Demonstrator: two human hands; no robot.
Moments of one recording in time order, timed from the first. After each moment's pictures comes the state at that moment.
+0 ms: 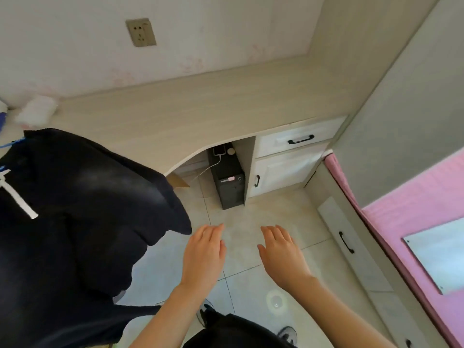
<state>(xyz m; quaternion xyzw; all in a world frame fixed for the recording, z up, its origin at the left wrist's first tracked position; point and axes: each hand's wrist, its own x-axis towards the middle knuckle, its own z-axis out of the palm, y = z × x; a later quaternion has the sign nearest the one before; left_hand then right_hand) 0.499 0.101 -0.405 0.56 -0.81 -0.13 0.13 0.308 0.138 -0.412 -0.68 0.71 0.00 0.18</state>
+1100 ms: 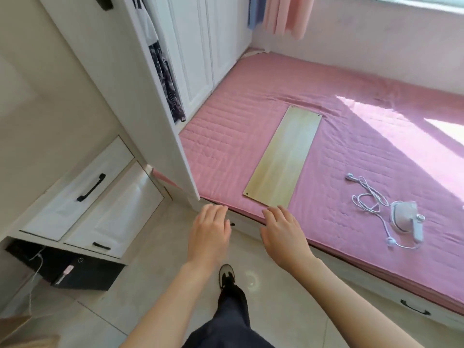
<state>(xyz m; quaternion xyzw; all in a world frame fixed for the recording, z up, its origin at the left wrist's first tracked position) 0.003 0.198 -0.398 0.20 -0.96 -0.17 0.10 -0.090 0.355 -0.388 -0.36 0.93 -0.05 0.10</state>
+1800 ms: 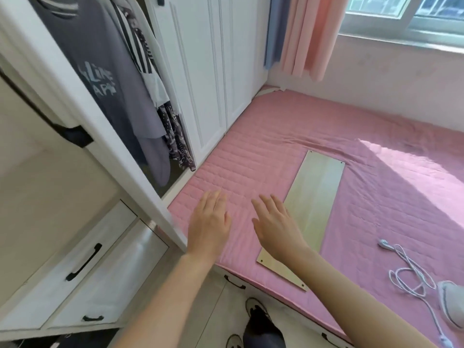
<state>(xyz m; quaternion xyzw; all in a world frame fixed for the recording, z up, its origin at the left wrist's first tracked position) -0.219 0.026 -0.353 0.22 -0.96 -0.13 0.11 -0.313 0.174 -0.344 -0.42 0.90 -0.08 0.06</state>
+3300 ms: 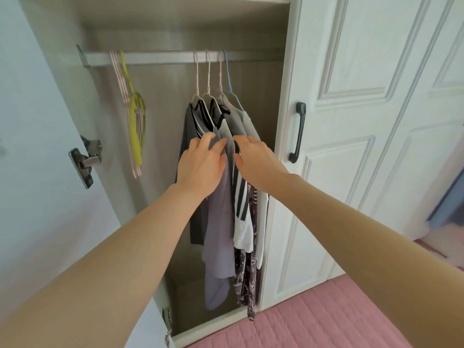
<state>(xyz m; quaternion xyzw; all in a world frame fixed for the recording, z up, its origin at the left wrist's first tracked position) -0.428 -0.380 -0.115 0.47 -0.82 0.16 0.28 -0.571 -0.330 -0.093 -0.75 0.60 -0.26 -0.12</state>
